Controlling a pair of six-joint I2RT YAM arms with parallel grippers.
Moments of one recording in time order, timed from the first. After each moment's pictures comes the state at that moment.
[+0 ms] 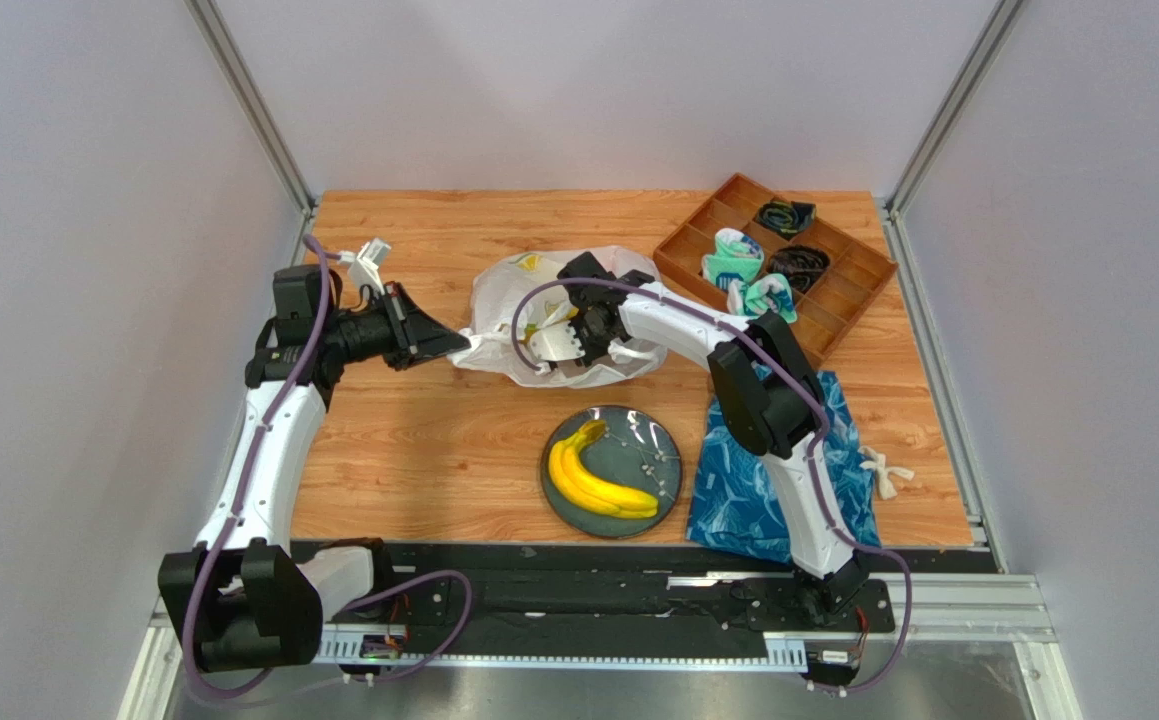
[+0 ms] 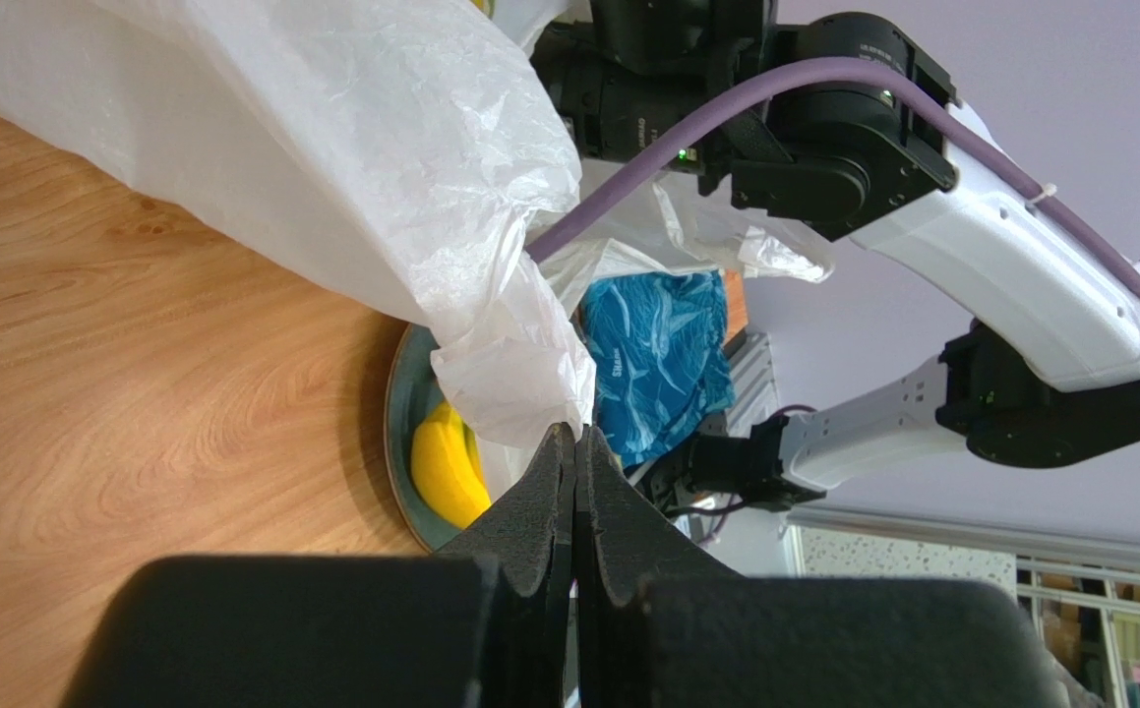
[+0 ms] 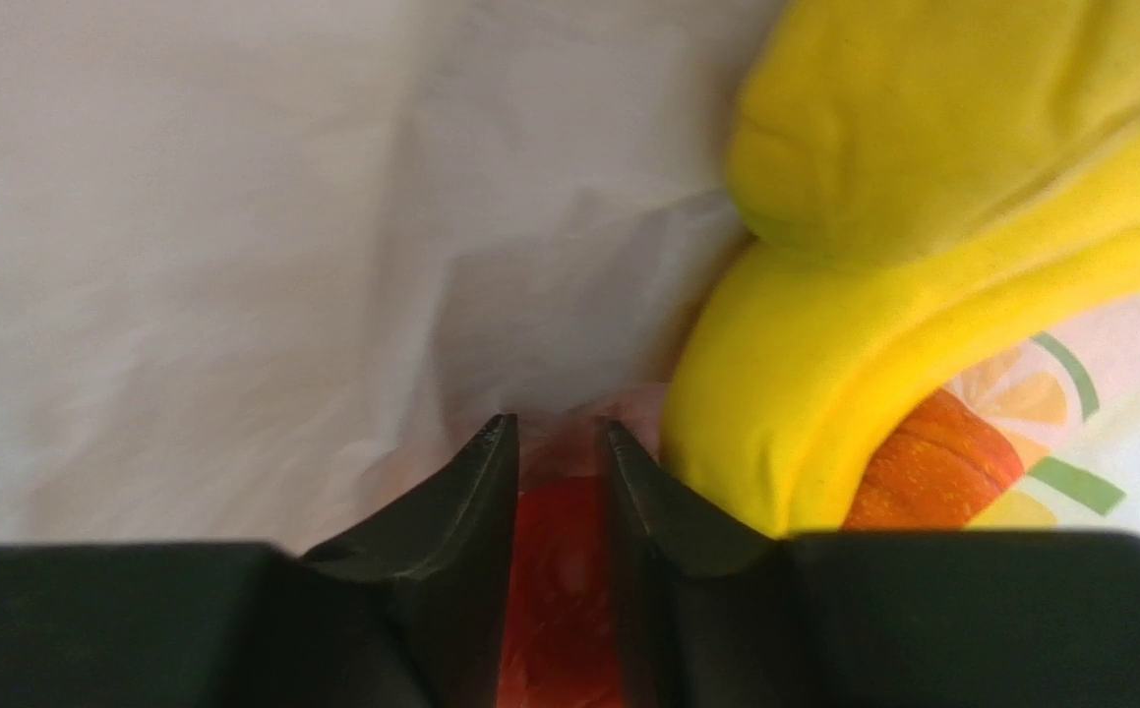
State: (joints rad) left arm 0.08 1.12 0.94 -0.45 0.96 -0.52; right arm 0.68 2.23 1.76 -0.71 0.08 -1.37
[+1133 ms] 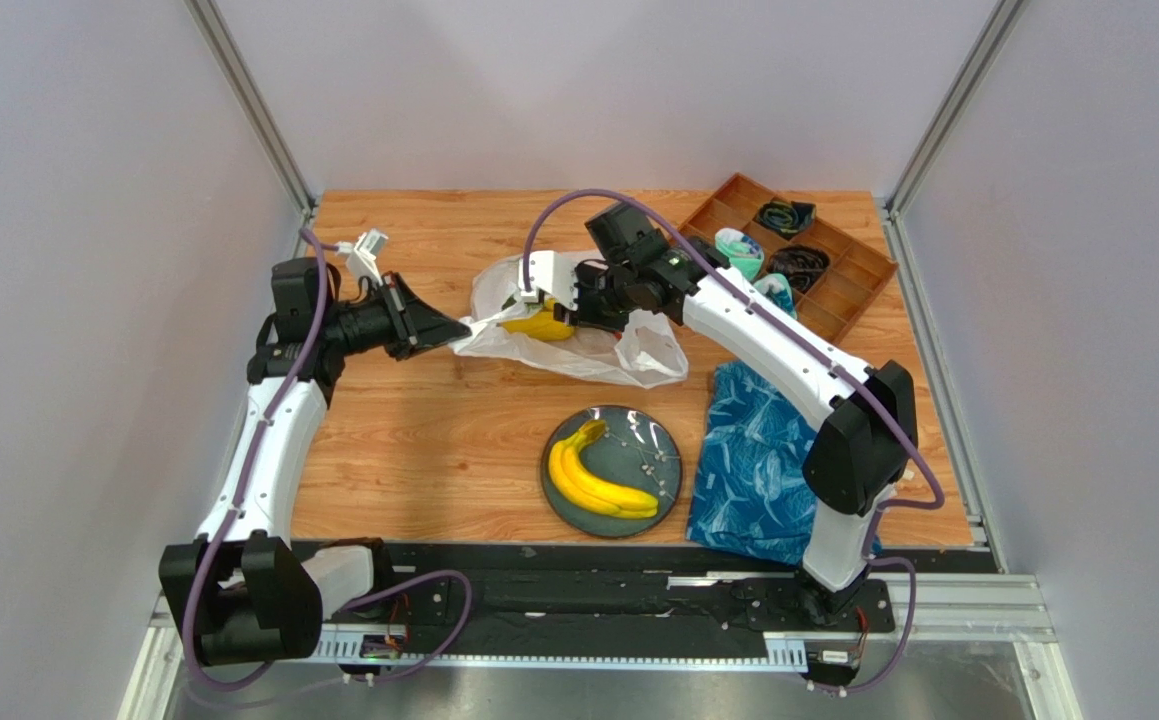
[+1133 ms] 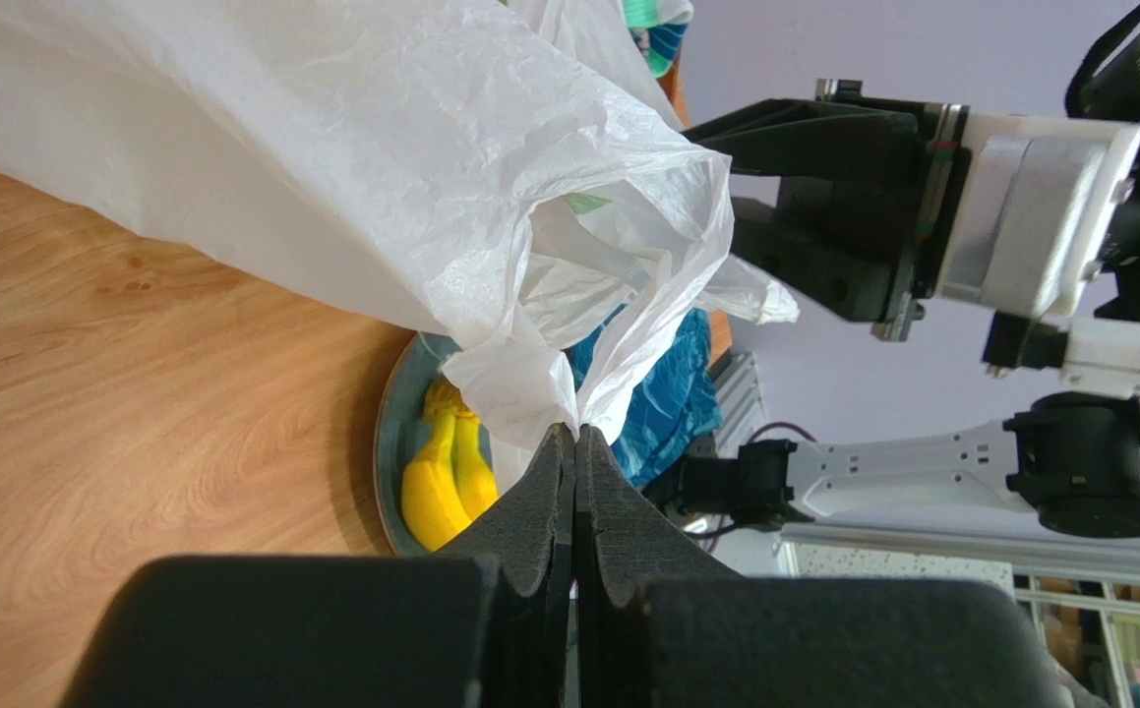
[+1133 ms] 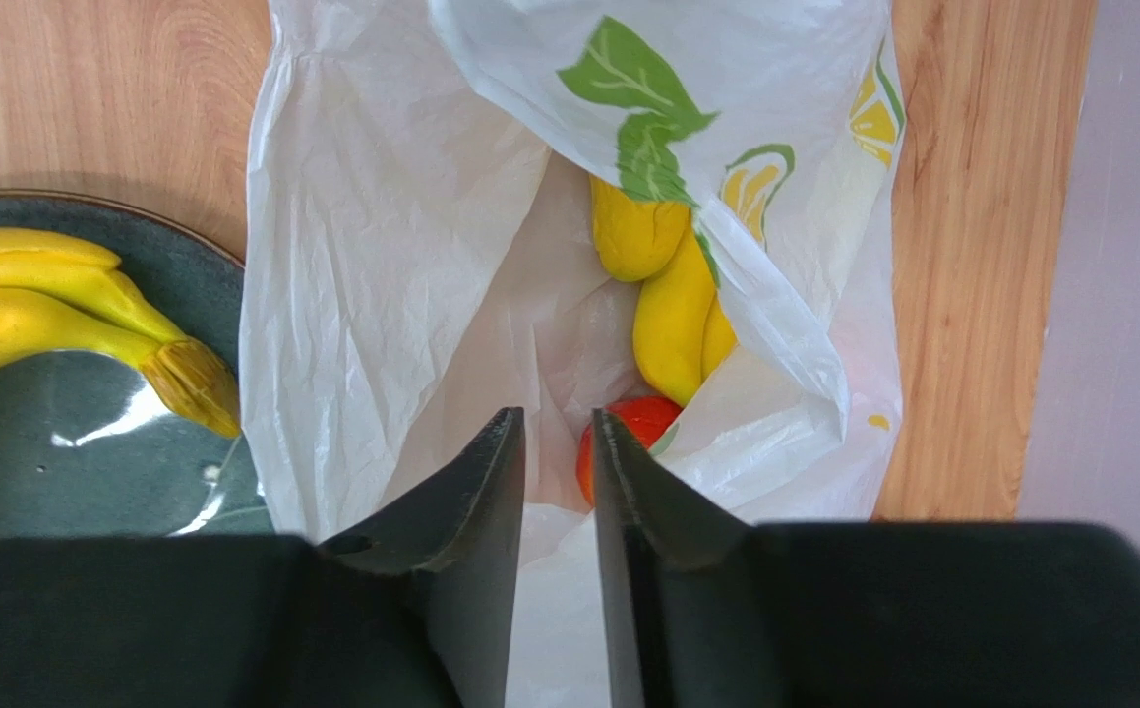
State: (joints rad) left arm 0.08 1.14 0.94 -0.35 0.97 -0.57; right arm 0.71 1.81 1.77 -0.80 -0.29 -0.83
